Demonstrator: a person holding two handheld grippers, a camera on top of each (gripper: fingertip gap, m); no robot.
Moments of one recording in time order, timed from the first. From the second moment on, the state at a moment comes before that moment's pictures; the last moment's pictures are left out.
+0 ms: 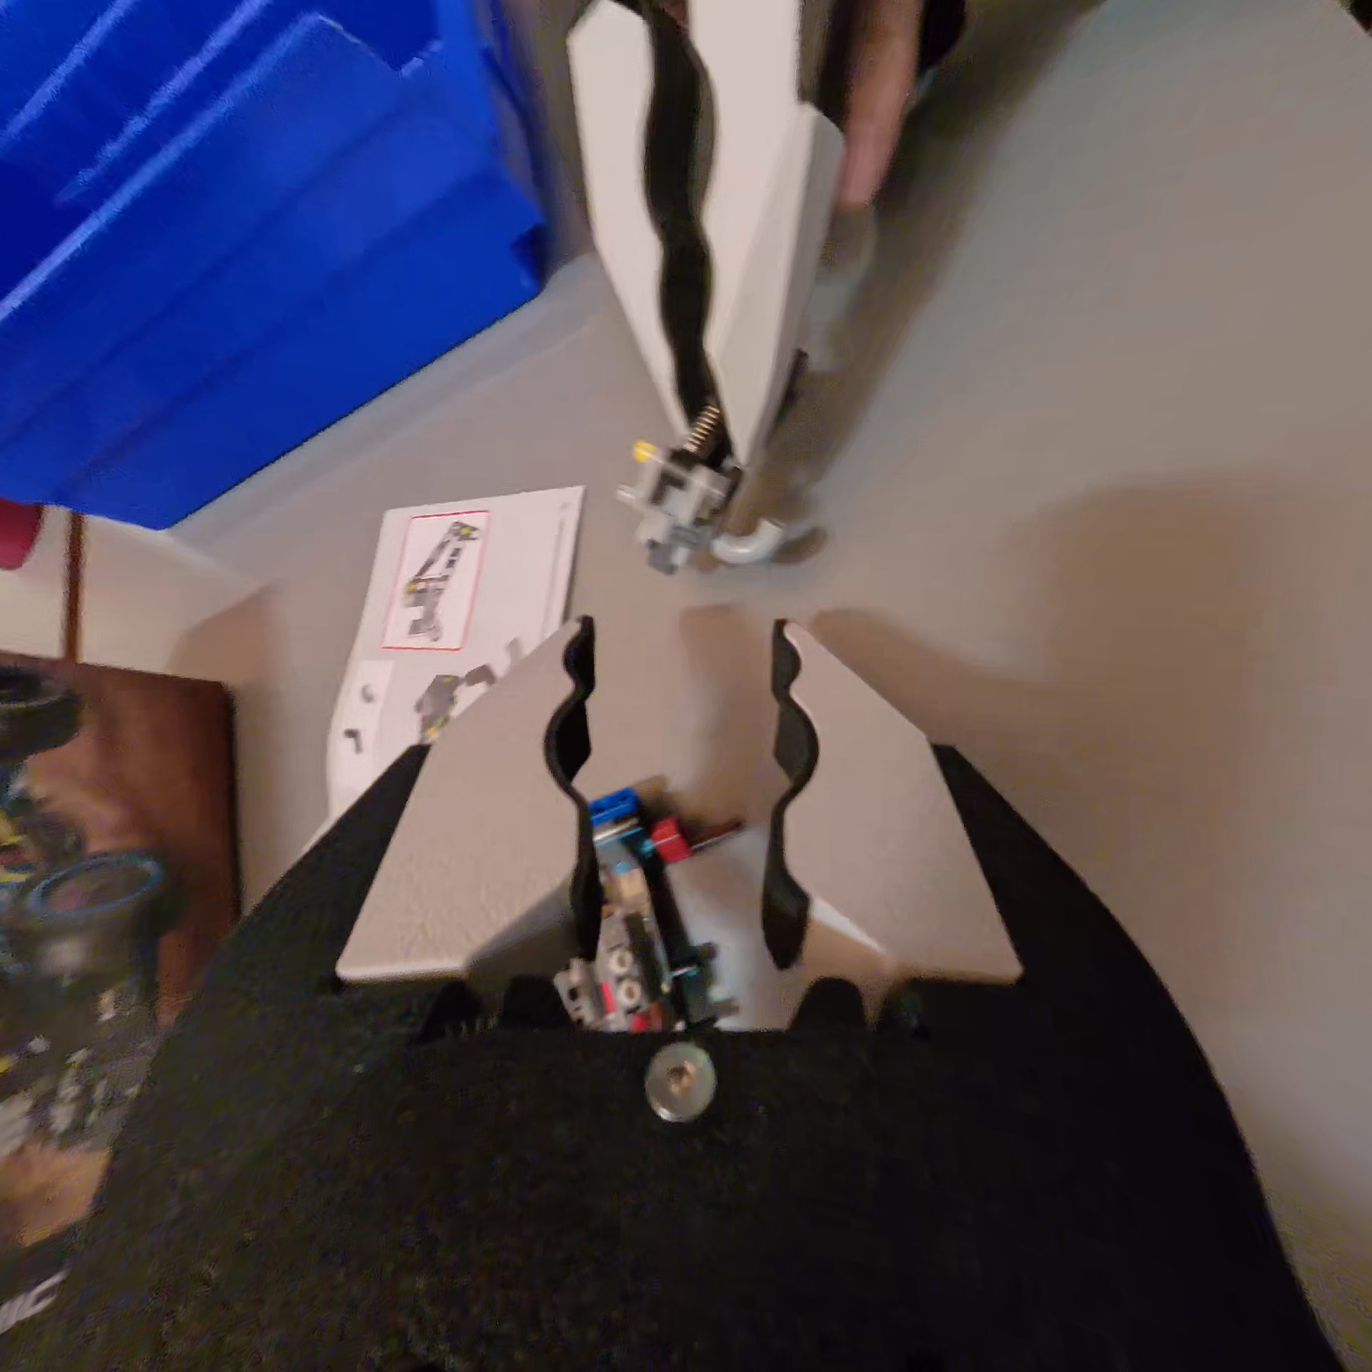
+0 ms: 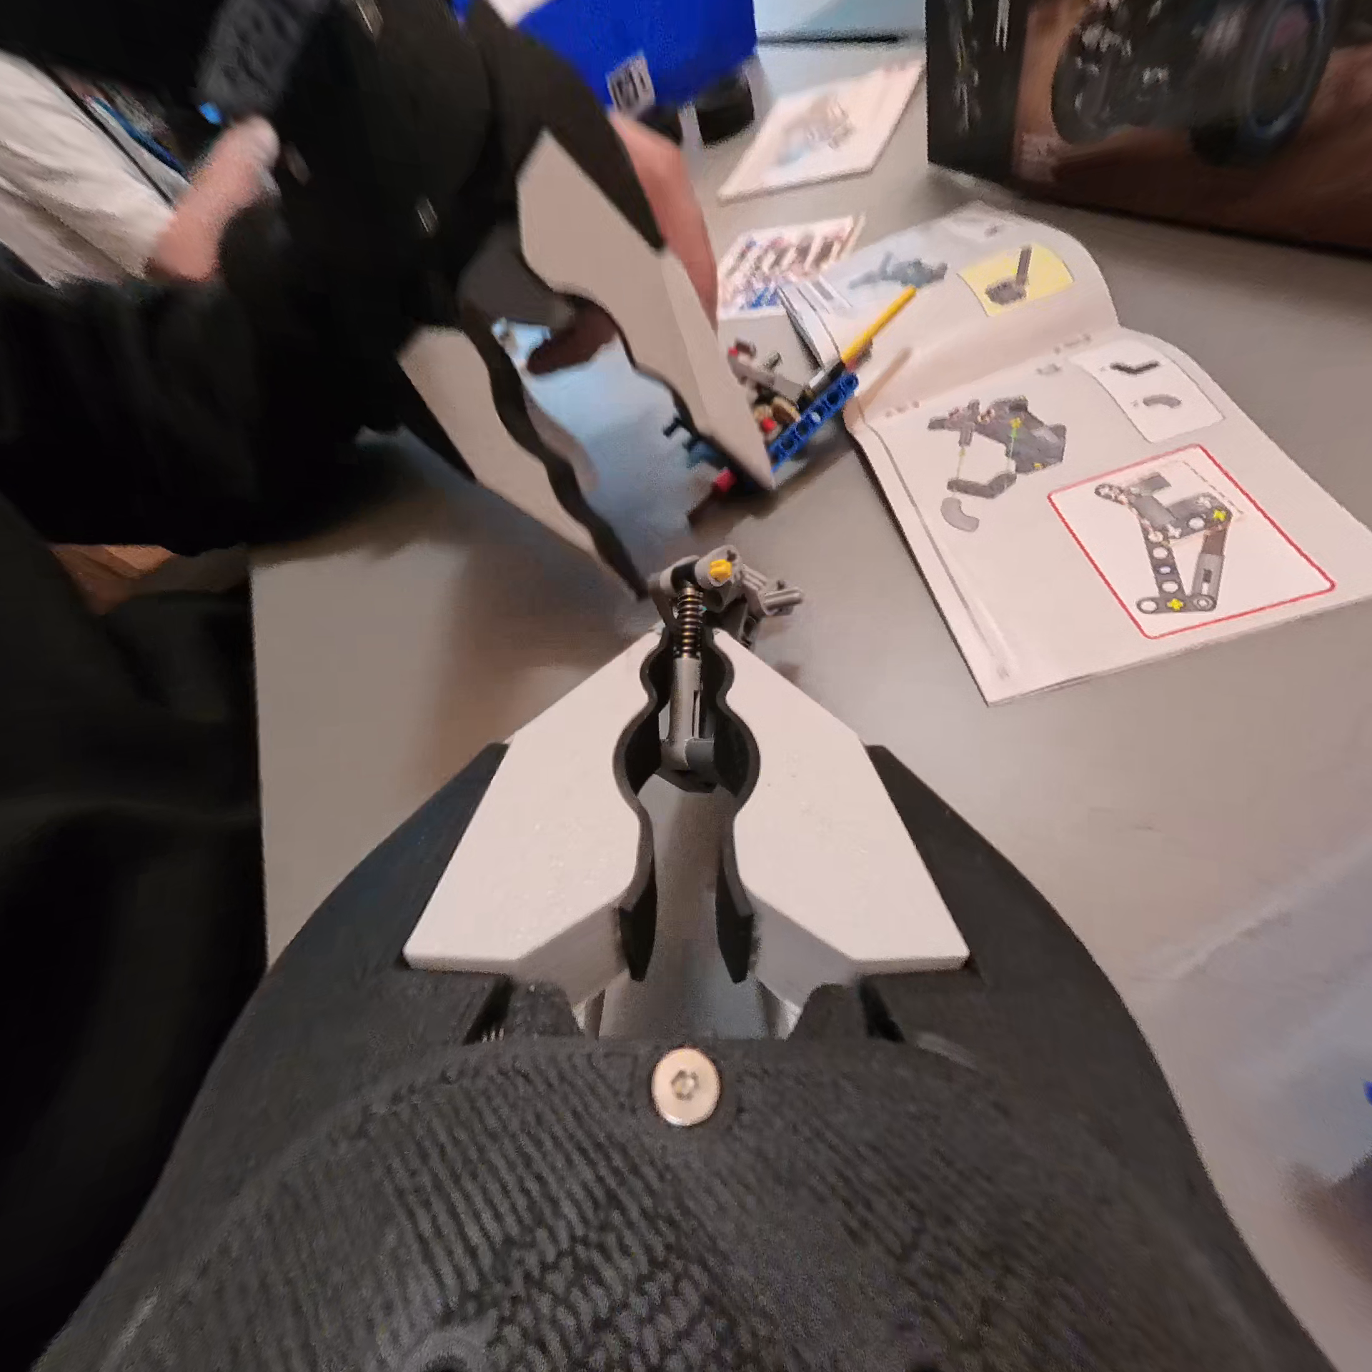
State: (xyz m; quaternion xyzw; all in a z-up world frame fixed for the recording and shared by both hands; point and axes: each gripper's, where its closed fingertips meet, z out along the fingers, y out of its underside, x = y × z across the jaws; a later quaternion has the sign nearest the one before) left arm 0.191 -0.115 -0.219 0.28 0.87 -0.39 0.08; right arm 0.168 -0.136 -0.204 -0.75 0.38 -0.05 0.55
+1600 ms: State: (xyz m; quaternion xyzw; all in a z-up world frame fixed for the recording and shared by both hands) left arm 0.131 -0.130 -0.212 0.32 0.82 -0.47 0.02; right arm 0.131 -0.122 -0.187 -0.75 0.27 0.02 0.60
